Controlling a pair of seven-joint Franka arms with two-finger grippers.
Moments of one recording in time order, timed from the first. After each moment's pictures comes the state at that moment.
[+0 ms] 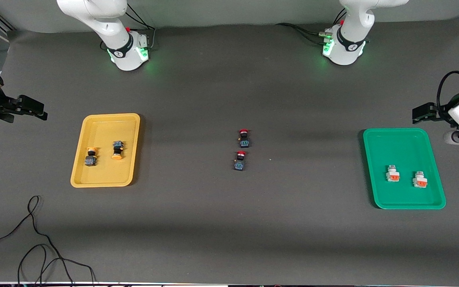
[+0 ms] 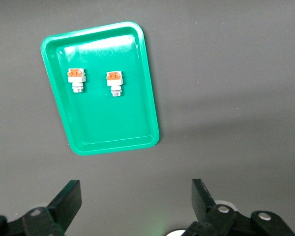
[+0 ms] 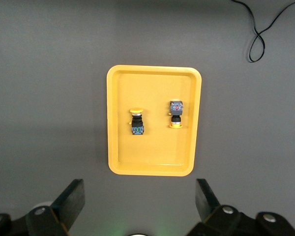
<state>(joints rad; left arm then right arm) -0.02 0.06 0.02 -1.63 0.07 1.57 0.14 -0.07 0.01 0.04 -1.60 -0.02 1.53 -0.07</state>
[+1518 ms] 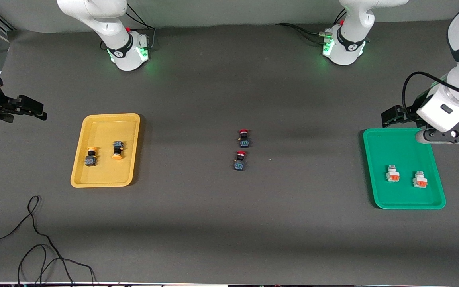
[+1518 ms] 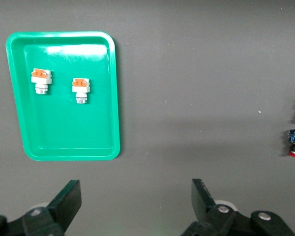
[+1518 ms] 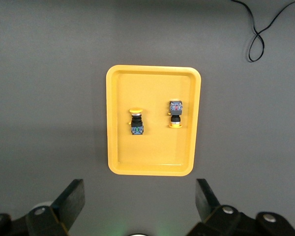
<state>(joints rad) -0.02 0.03 -0.08 -1.70 -0.01 1.66 -0.09 -0.07 0.01 0.04 -1.60 -0.02 1.53 -0.07</state>
